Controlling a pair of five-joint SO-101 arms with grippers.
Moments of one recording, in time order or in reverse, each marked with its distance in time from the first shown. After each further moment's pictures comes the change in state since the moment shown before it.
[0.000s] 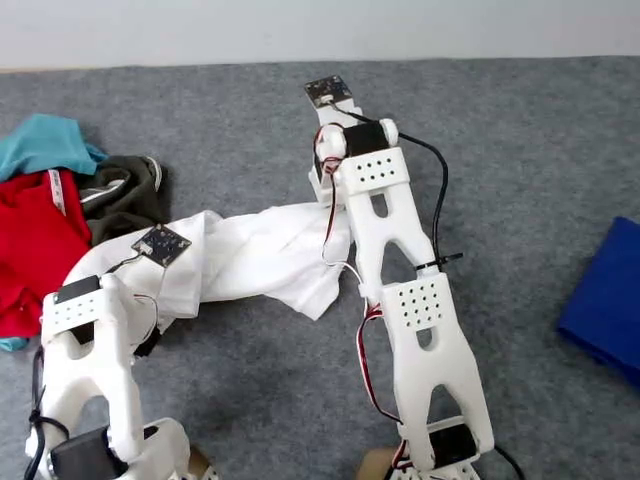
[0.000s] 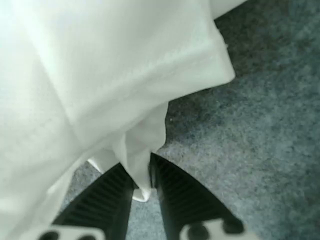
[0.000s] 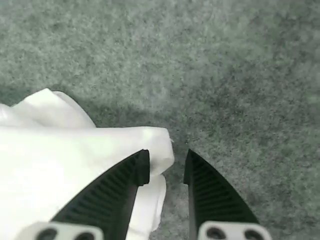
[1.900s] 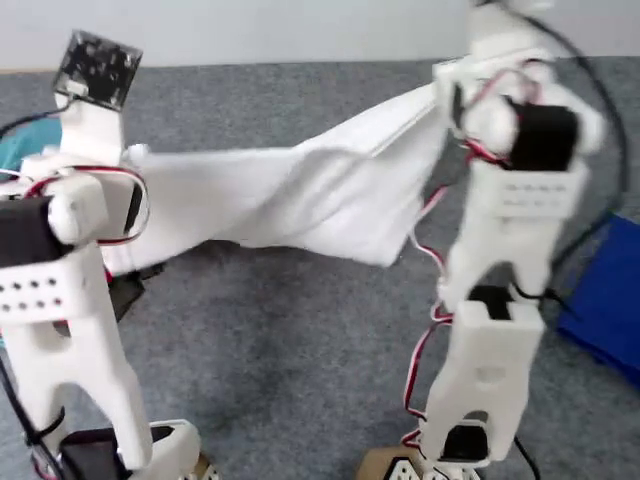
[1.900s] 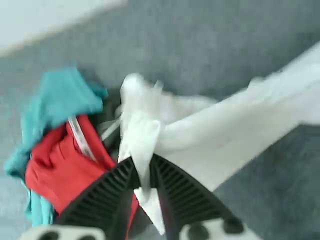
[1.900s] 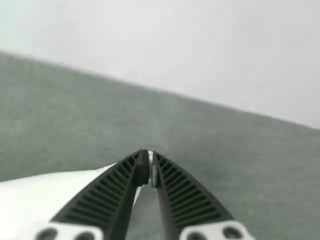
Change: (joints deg) left arm 16.3 0.0 -74.9 33.9 29.2; right arm 20.0 -36.3 -12.2 3.3 11.0
